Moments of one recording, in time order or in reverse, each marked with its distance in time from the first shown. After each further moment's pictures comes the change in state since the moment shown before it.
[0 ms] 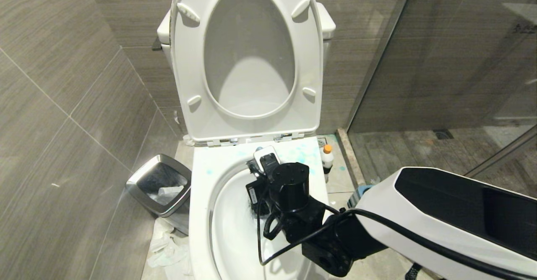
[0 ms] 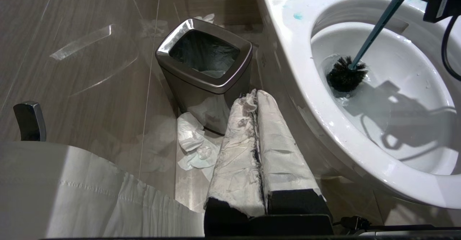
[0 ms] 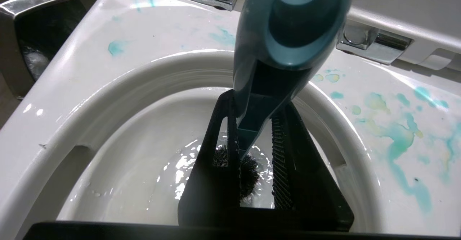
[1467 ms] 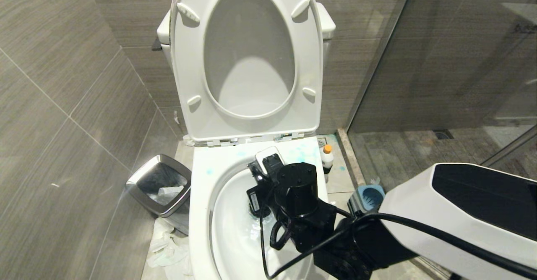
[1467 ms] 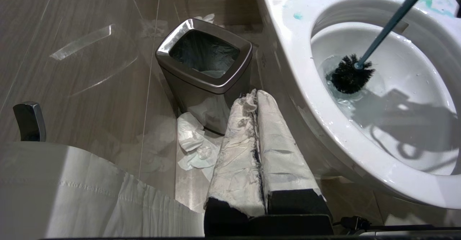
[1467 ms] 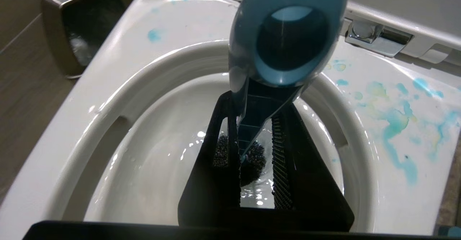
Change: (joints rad) left arm 0.000 0.000 0.000 0.000 0.000 0.000; right arm 0.038 -0.123 0.130 0.043 0.029 0.035
